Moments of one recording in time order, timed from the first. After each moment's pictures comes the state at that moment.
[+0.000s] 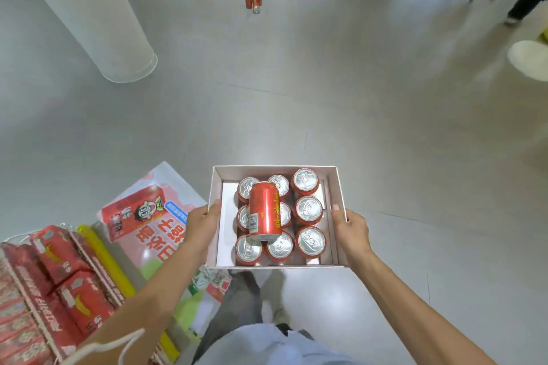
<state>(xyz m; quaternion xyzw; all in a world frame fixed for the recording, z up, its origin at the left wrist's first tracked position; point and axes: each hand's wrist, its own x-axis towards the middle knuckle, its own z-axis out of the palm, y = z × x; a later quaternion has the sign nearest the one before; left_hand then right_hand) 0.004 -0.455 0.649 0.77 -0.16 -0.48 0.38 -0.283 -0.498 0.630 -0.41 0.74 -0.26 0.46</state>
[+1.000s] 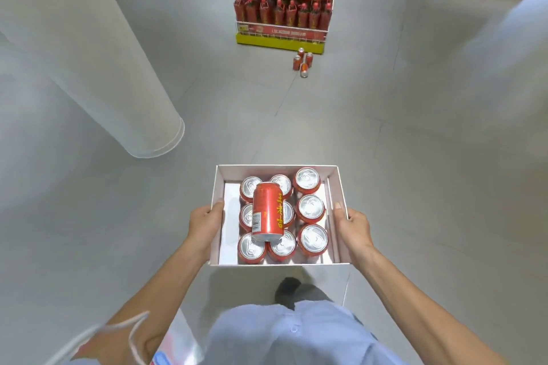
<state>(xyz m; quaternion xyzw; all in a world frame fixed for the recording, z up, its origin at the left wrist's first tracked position) 0.278 -1.185 0.649 0.79 -0.08 -0.43 0.42 -0.001 -1.284 0.609 -0.46 0.69 -0.22 0.51</state>
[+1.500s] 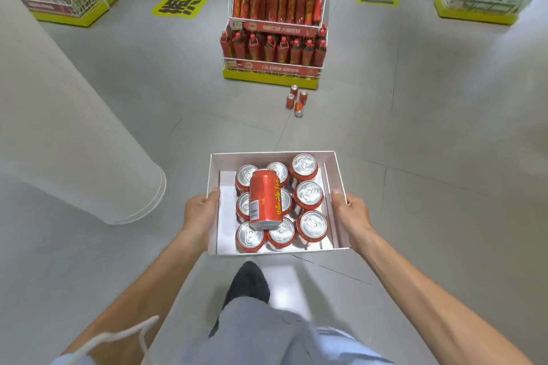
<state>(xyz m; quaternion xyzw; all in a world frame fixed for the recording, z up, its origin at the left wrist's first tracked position) 0.440 -1.558 0.656 0.77 -0.11 -0.43 0.45 0.155 -1.658 0.629 -0.48 0.70 -0.24 0.48</state>
